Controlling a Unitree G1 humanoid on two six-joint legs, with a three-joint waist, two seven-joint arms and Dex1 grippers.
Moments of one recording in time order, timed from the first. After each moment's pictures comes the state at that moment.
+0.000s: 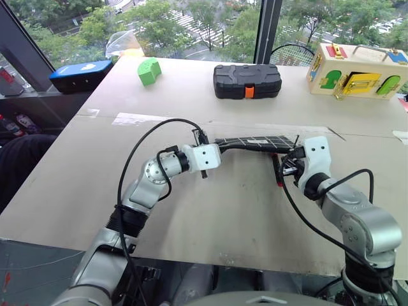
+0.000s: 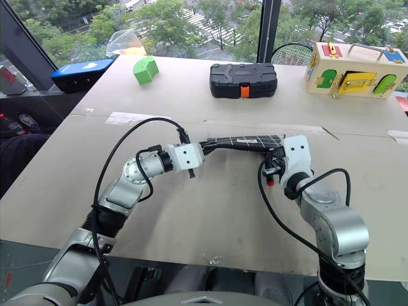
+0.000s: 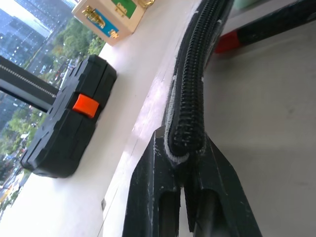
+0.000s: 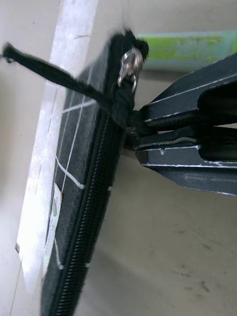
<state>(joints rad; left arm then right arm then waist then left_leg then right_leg) -0.49 0.48 -0.26 0.19 0.22 -0.31 -0.69 -0.24 -0.22 -0.06 -0.70 0.29 1.24 0.11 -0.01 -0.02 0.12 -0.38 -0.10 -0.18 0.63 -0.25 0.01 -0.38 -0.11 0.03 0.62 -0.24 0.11</state>
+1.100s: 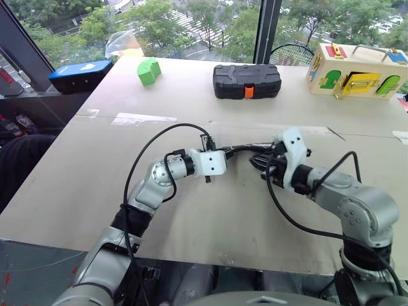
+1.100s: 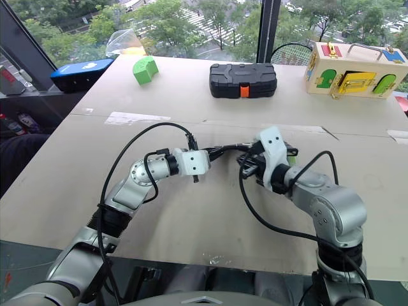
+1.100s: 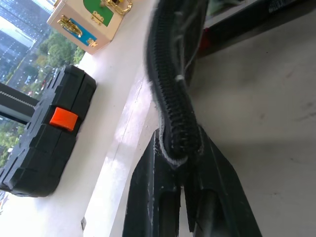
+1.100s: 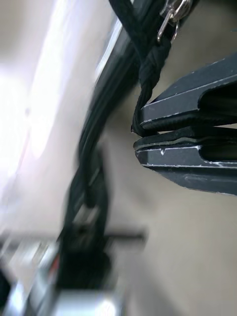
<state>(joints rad) -0.51 0.47 -0.30 0.22 0.24 -0.34 -0.71 -0.43 -0.23 0.00 -0.60 0.55 1.31 0.38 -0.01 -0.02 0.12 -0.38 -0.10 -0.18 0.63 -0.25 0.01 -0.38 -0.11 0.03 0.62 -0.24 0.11</state>
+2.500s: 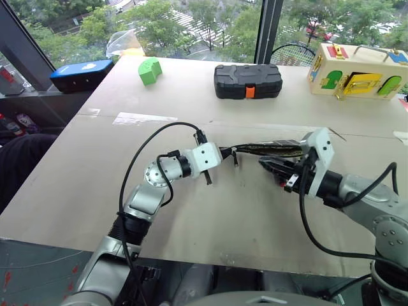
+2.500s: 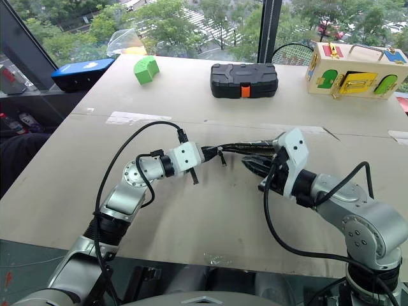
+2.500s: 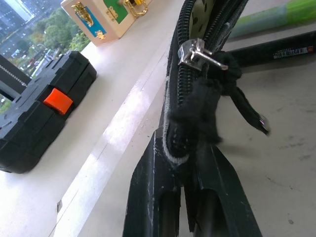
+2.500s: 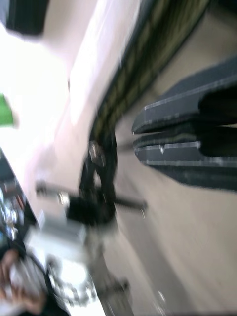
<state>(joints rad) -0.44 0.46 -0.23 0.09 0.07 -0.14 -0.78 -0.28 -0.39 -0.20 -0.77 0.75 1.20 0.35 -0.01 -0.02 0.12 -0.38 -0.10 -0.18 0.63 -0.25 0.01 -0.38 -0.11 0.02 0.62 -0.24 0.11</state>
